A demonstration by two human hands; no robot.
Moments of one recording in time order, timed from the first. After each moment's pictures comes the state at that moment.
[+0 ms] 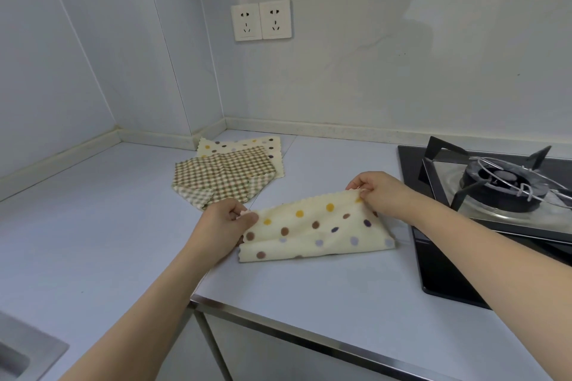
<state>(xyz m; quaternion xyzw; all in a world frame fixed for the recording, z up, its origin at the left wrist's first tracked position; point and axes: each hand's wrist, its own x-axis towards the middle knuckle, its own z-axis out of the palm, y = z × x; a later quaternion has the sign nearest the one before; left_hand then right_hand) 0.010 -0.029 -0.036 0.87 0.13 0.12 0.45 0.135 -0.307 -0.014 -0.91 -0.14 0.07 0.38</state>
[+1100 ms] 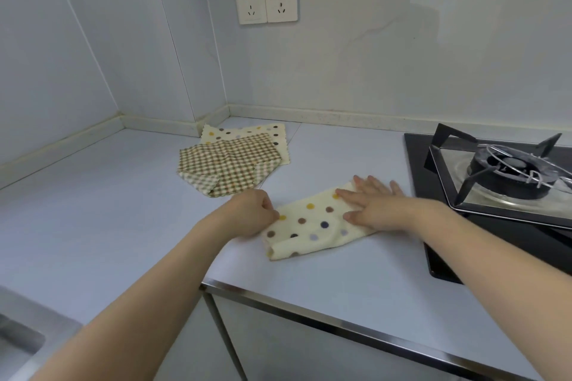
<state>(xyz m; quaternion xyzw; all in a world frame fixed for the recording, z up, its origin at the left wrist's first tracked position) 0.034 -0.039 -0.030 0.97 0.08 -0.08 0.23 0.101 -0.291 -0.028 -0.96 -0.20 0.17 0.01</state>
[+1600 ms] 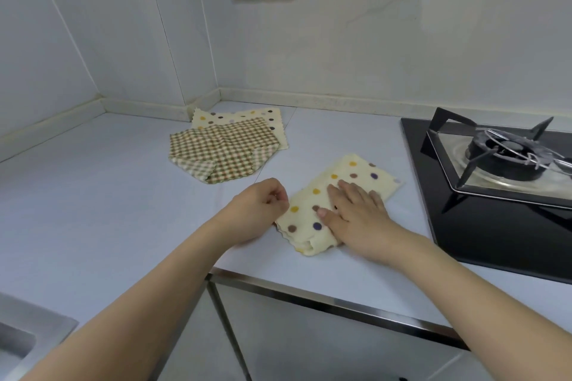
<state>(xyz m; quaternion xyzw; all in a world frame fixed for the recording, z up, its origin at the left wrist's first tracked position) 0.012 -0.039 -0.043 0.90 -0.01 -0.03 0.43 0.038 -0.251 -0.057 -0.97 -0.19 0.07 0.15</state>
